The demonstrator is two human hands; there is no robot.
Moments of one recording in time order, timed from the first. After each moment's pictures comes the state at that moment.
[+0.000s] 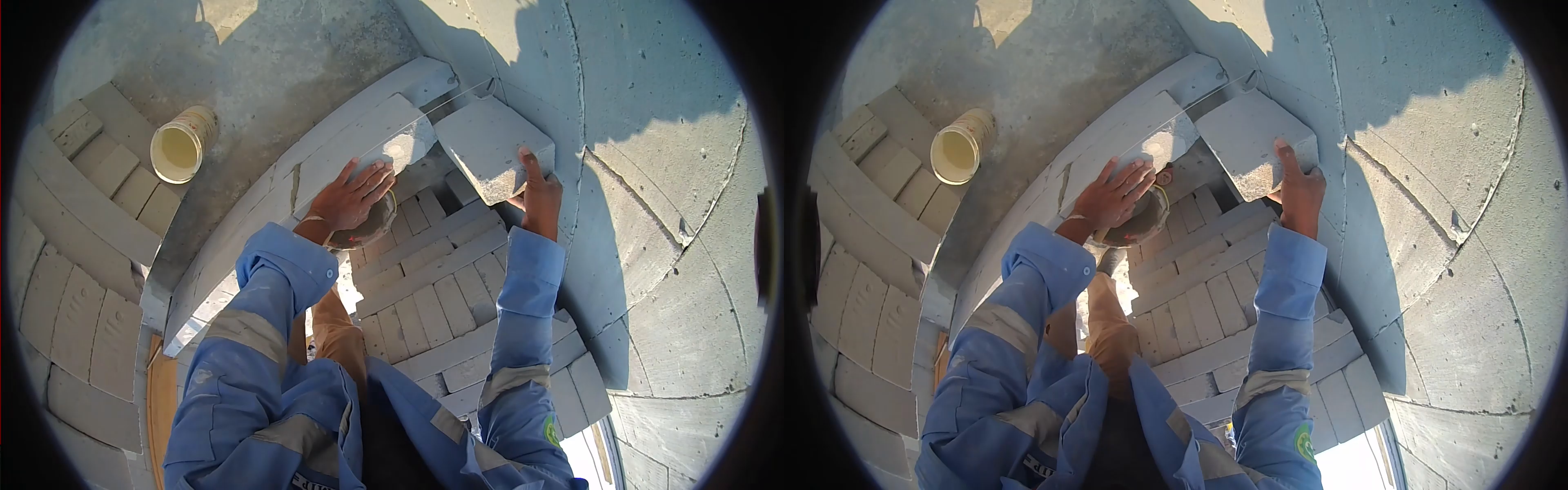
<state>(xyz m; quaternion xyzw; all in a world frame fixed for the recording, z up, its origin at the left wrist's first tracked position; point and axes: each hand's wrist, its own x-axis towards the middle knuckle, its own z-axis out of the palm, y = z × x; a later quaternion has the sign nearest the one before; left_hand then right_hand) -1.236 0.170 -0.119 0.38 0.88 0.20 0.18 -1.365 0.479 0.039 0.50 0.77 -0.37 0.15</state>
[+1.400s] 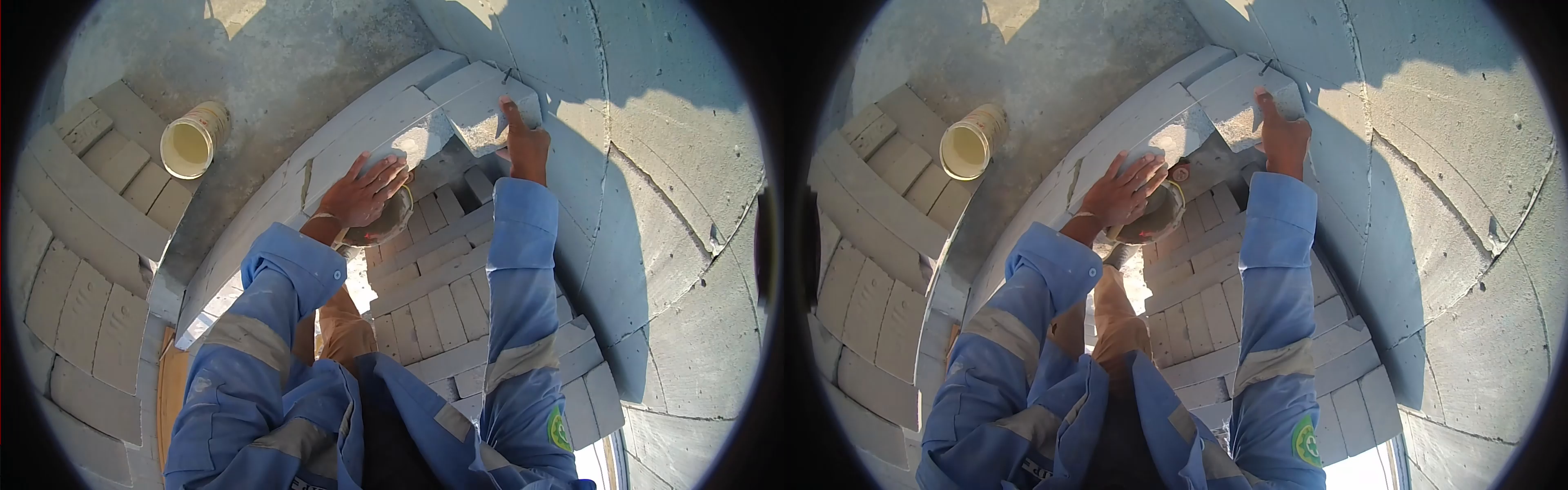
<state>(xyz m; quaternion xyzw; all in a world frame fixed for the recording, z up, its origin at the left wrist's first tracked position) -1.238 0.170 -0.119 0.39 0.88 0.19 0.21 -1.393 0.457 -0.053 0.46 0.80 -0.36 0.13</state>
